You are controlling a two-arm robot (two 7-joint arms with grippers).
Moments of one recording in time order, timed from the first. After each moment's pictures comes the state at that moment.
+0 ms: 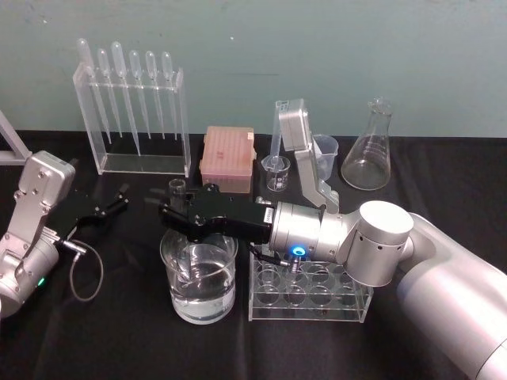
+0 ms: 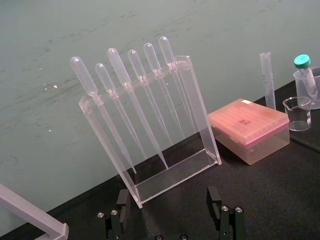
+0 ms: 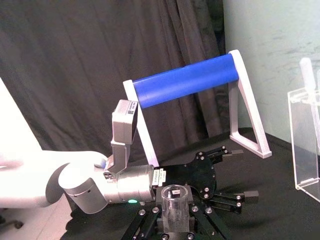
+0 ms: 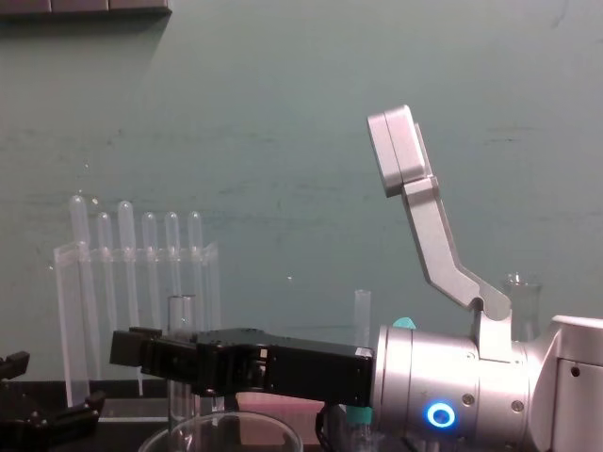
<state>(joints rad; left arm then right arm) -0.20 0.60 0.45 -1.41 -0.25 -0.12 0.03 0.61 0.21 -0.74 -1.08 0.73 0.01 0.88</state>
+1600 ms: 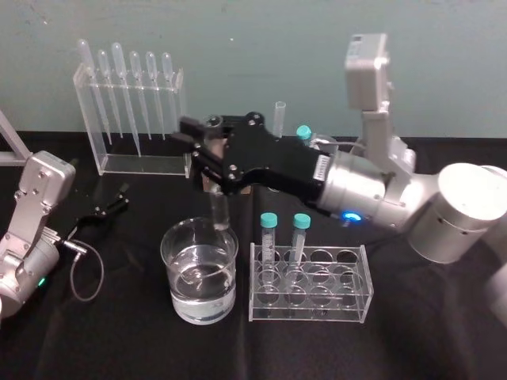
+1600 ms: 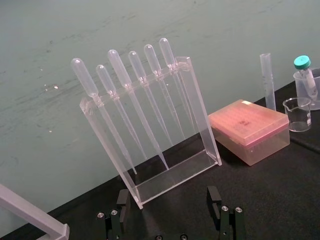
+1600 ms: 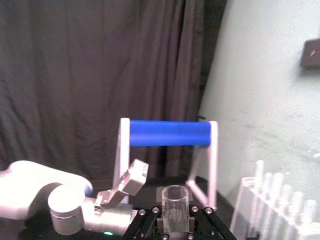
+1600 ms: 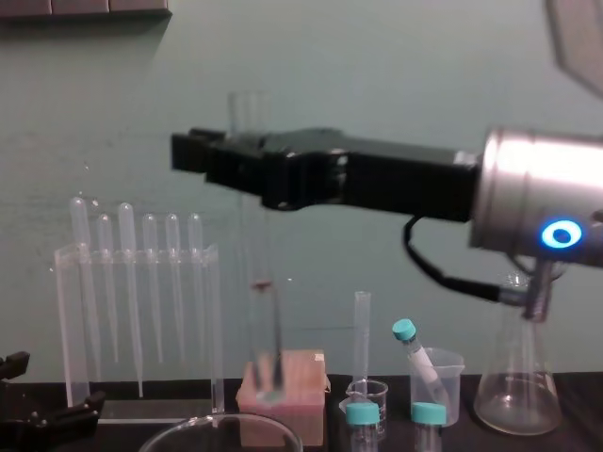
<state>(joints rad) -0.20 0.60 0.45 -1.41 -0.25 -0.12 0.03 0.52 0.43 -0.66 -1.60 0.58 -0.01 0.65</state>
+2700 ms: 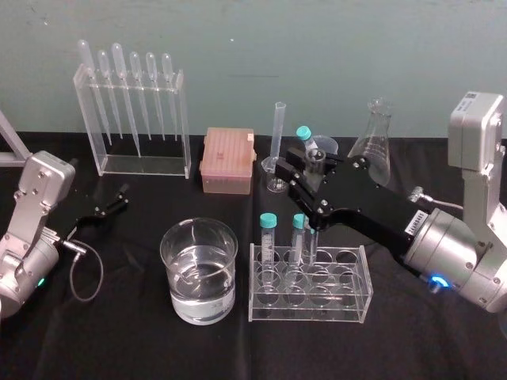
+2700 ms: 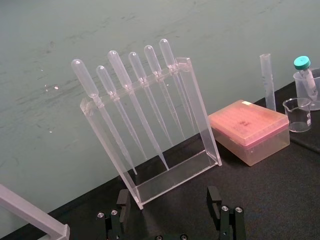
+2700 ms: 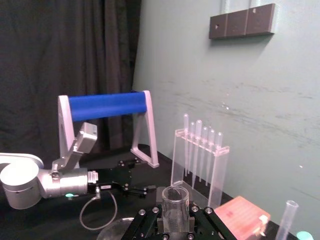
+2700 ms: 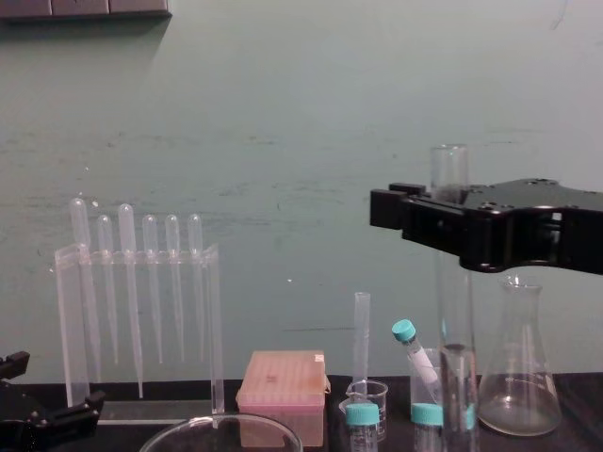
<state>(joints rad) -0.20 0.60 0.45 -1.41 -0.25 -0.12 0.03 0.12 0.61 -0.41 -1.94 0.52 0.08 0.37</state>
